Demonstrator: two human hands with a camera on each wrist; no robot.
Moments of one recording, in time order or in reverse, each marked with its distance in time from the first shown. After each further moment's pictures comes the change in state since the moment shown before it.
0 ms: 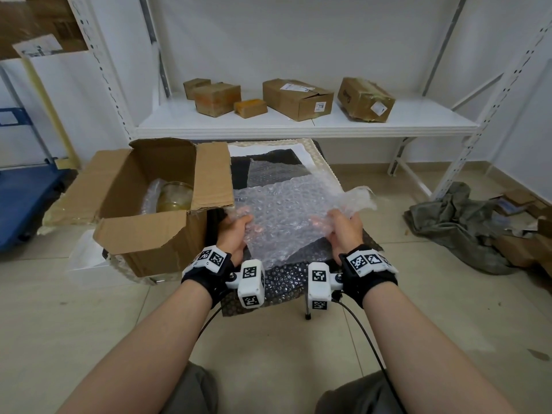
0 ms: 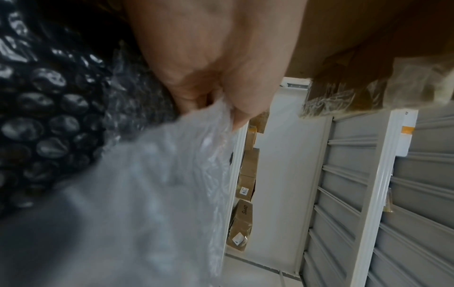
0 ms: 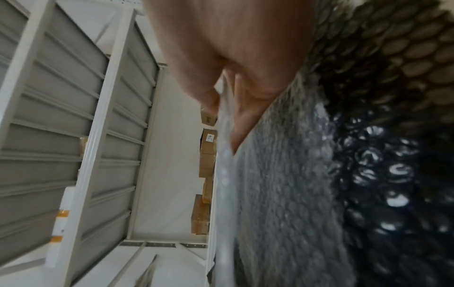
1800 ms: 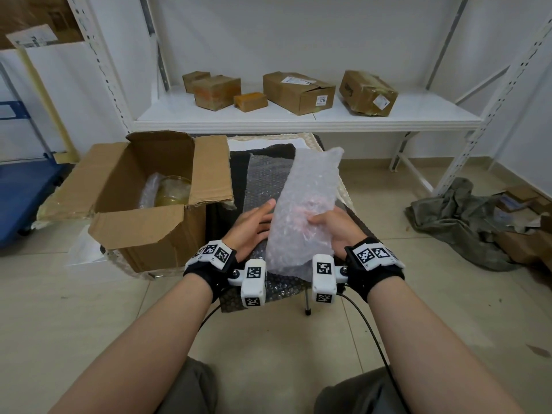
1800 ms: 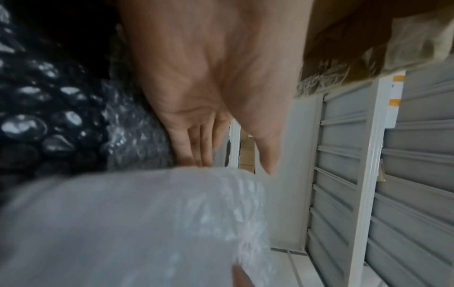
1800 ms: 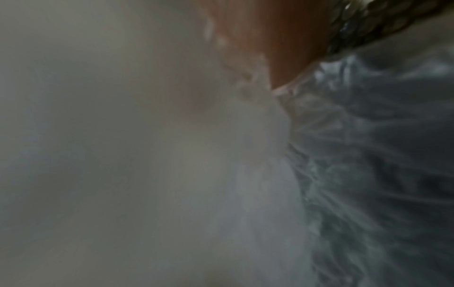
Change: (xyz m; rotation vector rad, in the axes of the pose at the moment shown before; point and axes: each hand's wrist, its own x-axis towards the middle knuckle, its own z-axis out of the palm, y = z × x) left_hand -0.024 0.010 0.014 0.084 -0.464 -0.036; right_hand -0.012 -0.012 0.006 -0.223 -0.389 0.140
